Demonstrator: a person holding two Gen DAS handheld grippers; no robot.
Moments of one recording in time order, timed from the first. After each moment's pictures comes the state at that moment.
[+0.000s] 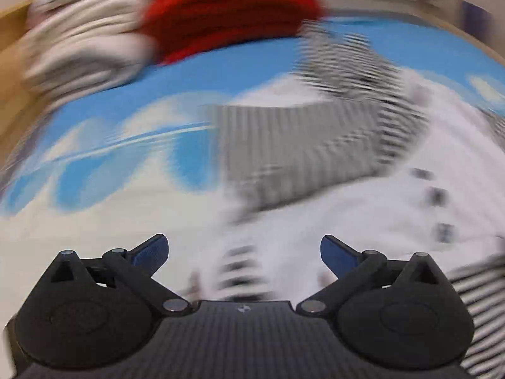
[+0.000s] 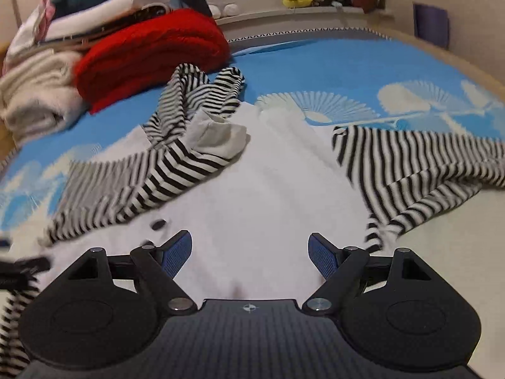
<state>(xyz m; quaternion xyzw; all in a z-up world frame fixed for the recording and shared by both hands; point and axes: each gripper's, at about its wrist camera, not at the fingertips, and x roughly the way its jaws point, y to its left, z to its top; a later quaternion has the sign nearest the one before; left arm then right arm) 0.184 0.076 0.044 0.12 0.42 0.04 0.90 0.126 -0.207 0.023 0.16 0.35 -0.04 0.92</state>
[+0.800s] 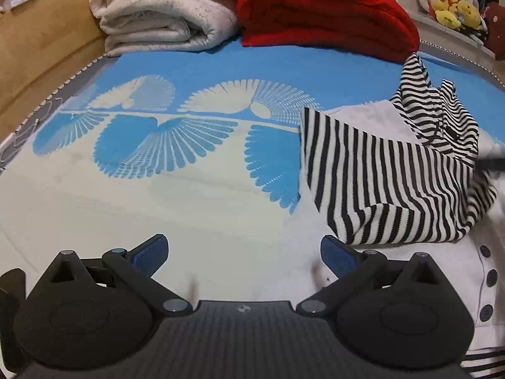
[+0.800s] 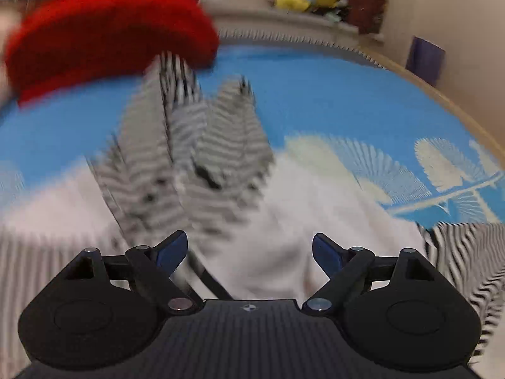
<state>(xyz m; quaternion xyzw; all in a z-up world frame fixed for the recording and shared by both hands) 0.222 0.130 0.046 0.01 0.43 0.12 0.89 0.365 -0.123 -0.006 0.03 0.40 -0.17 0.90</state>
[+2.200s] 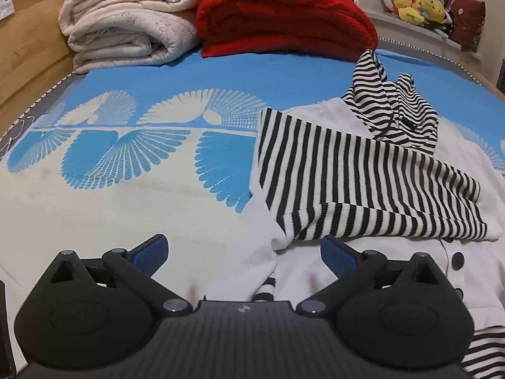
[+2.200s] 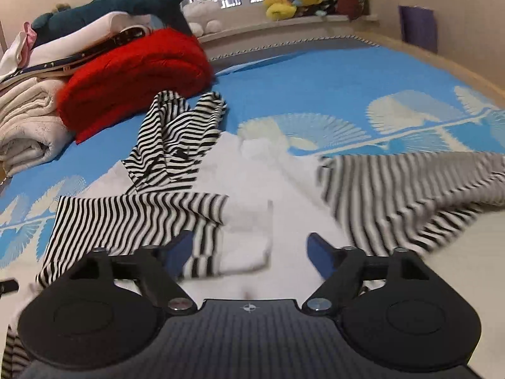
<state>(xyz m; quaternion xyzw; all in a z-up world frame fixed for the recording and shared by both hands) 0.209 0.092 0.046 0.03 0.42 0.05 0.91 0.147 -0.241 0.029 0.16 0.33 -0.07 0.93</state>
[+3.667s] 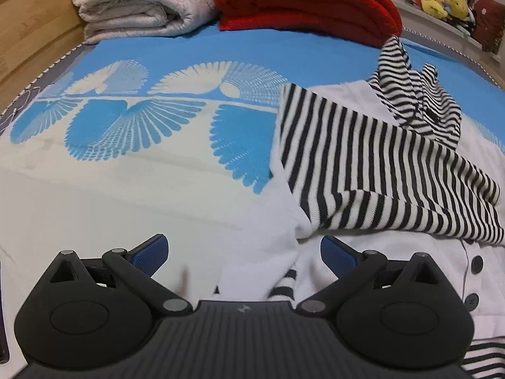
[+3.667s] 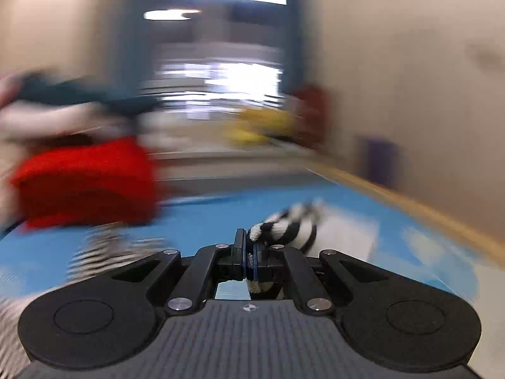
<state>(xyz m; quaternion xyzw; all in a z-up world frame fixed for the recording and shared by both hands) 0.224 0.107 0.028 0.00 0.45 0.09 0.89 0.218 -0.244 0.097 0.02 0.12 -0.12 0.98</state>
